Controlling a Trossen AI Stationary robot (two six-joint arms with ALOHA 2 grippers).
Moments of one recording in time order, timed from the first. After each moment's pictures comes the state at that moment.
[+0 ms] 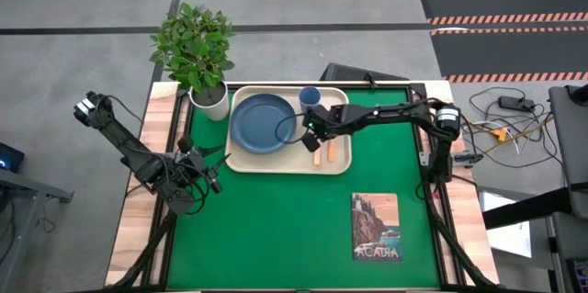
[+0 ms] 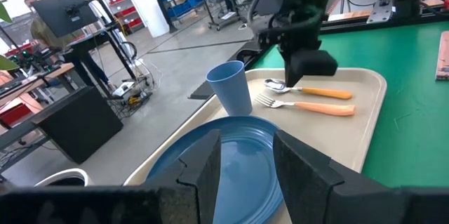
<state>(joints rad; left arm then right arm) -0.73 0.82 0.54 -0.56 -1.34 -0.54 -0.26 1.89 1.31 -0.64 0.25 0.58</state>
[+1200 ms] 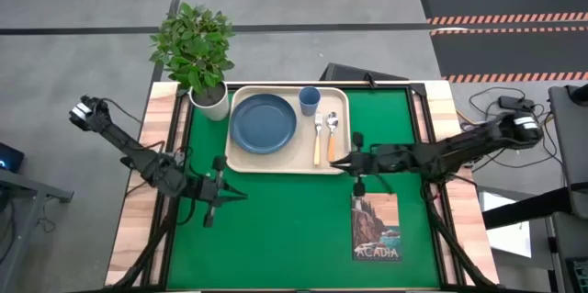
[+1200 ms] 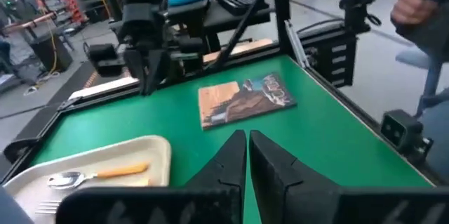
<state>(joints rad) -0.61 0.85 0.54 0.11 -0.47 0.09 0.12 1.16 0.44 0.41 0.18 -0.14</state>
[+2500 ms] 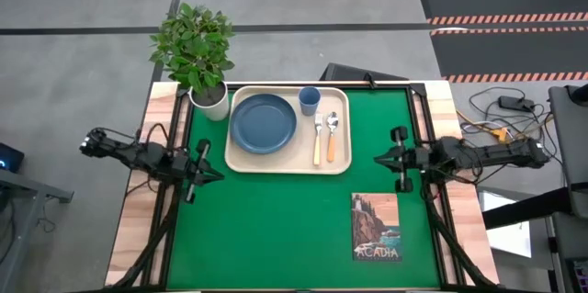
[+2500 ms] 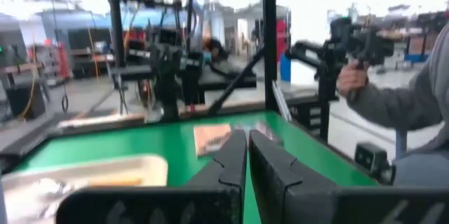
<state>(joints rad) -0.32 0.00 0.06 0.05 -0.09 0.06 0.07 0.19 0.01 0.45 -0.05 -0.26</state>
